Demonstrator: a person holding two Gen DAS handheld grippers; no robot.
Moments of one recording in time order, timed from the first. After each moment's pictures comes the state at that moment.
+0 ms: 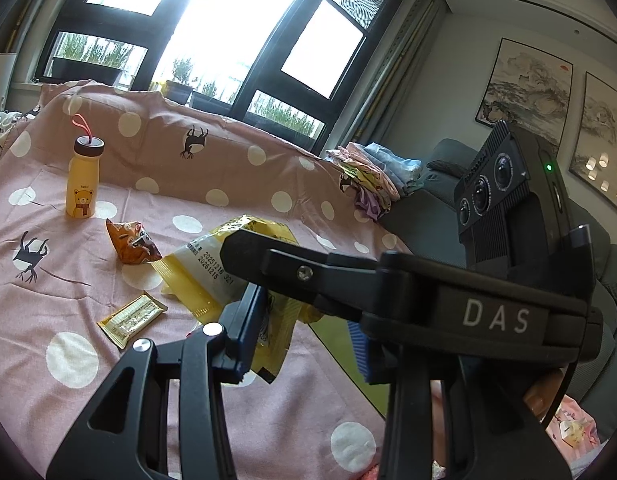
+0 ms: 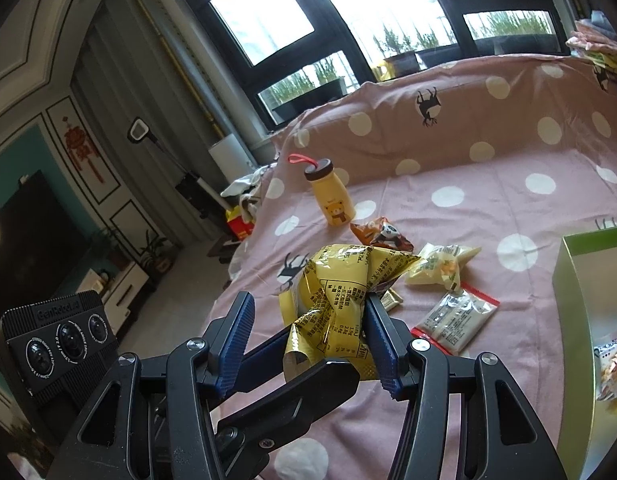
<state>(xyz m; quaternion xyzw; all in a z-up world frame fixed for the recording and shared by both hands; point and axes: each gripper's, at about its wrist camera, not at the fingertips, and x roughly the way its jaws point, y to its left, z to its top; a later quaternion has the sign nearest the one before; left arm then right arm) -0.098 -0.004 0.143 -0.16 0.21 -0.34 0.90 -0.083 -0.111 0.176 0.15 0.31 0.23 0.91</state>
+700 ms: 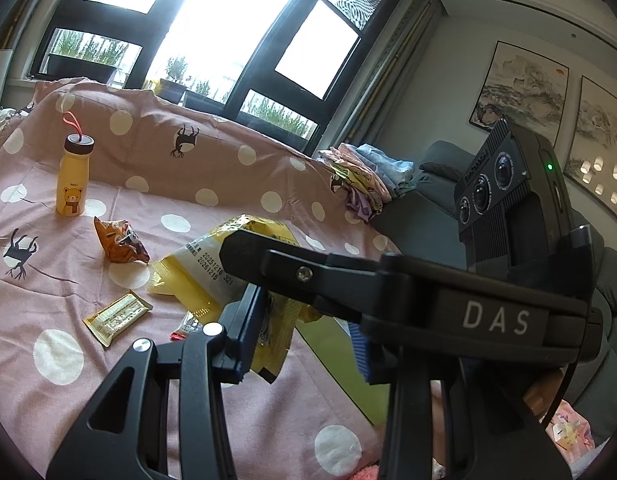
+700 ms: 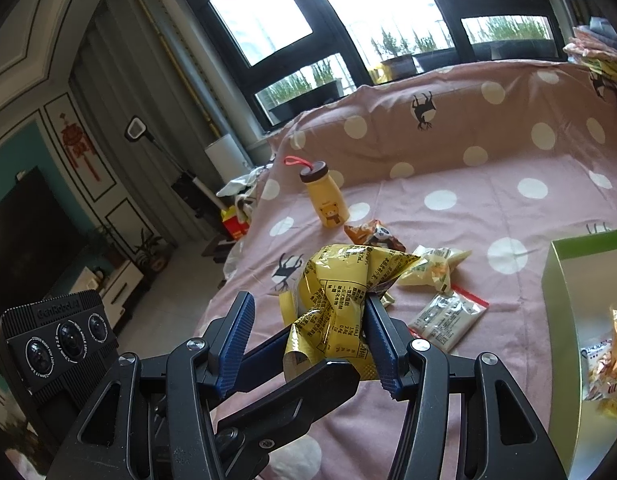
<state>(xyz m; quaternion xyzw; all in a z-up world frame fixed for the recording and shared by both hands) -0.099 -0.016 0.146 -0.17 0.21 -0.36 0.89 -0.083 -0.118 0.182 0.15 0.32 0.23 0.91</state>
